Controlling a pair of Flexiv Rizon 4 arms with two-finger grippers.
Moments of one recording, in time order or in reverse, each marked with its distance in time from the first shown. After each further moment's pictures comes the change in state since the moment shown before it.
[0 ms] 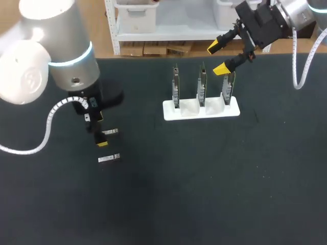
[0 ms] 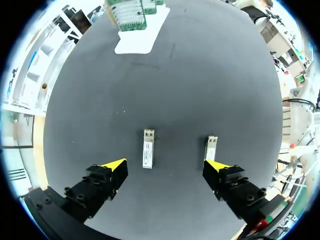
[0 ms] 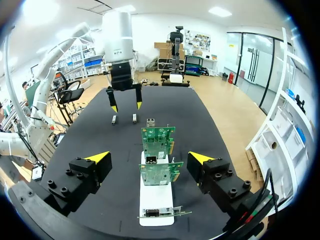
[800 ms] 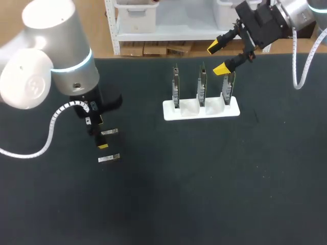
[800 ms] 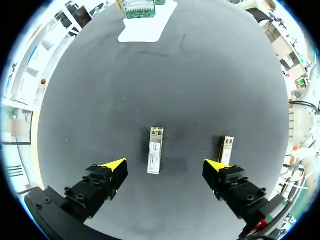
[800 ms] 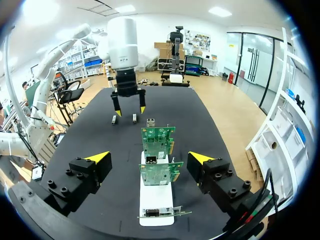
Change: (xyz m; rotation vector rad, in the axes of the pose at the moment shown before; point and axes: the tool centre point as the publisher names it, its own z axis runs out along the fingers) left arm 0.003 0.012 0.023 0.009 0.004 -0.020; right arm 0.000 0.000 0.000 0.000 0.000 0.000
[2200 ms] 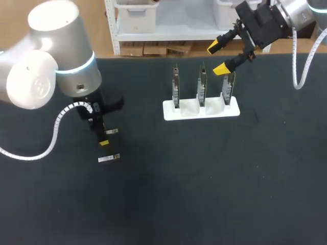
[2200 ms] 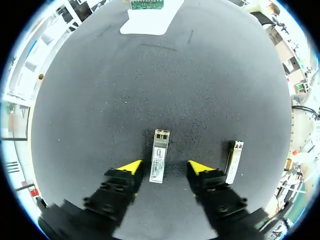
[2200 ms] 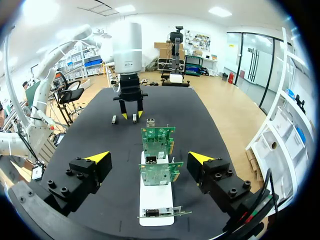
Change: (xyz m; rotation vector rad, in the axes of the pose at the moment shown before) left arm -0.002 0.003 0.016 0.034 0.002 -0.032; right arm 0.000 0.000 0.000 0.000 0.000 0.000
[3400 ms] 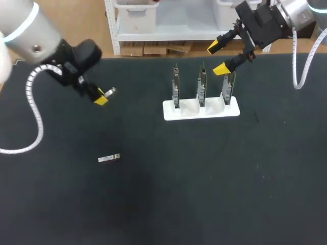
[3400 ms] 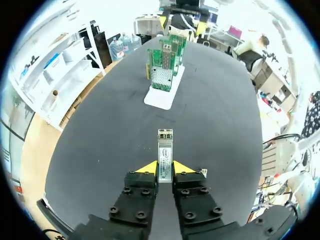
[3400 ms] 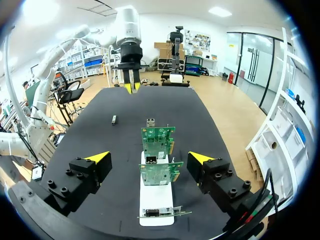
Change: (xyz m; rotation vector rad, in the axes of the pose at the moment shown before) left arm -0.030 0.007 -0.127 0.009 -0.405 -0.071; right arm 0.000 0.000 0.000 0.000 0.000 0.000
